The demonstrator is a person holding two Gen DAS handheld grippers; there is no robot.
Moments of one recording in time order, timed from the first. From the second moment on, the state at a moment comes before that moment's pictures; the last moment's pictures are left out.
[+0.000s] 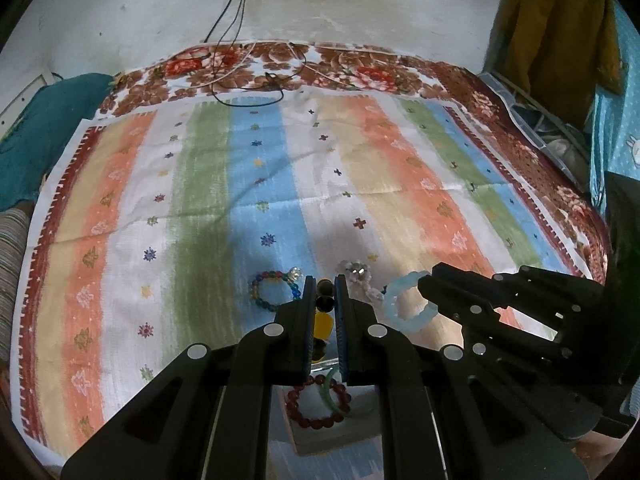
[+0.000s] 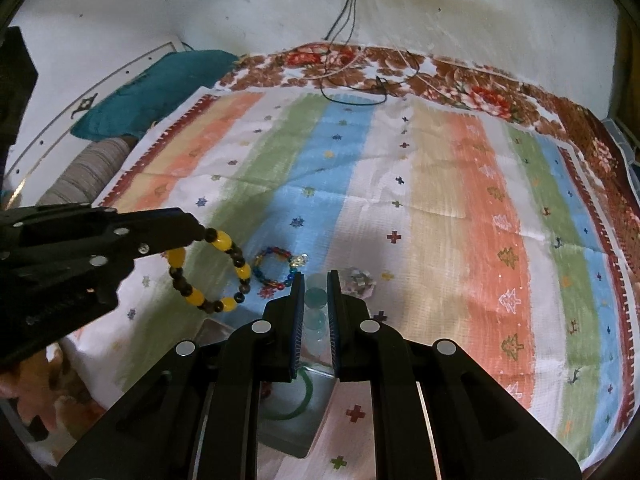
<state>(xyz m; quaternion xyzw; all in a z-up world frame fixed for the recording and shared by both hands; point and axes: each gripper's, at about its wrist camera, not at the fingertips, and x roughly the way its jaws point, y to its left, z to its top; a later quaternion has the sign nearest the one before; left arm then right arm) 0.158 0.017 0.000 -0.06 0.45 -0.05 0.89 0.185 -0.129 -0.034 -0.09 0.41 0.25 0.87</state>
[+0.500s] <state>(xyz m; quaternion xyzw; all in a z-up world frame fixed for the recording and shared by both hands) 0.136 0.008 0.008 -0.05 0.44 -0.06 0.89 0.166 -0.136 -0.030 -0.08 0.41 0.26 0.87</state>
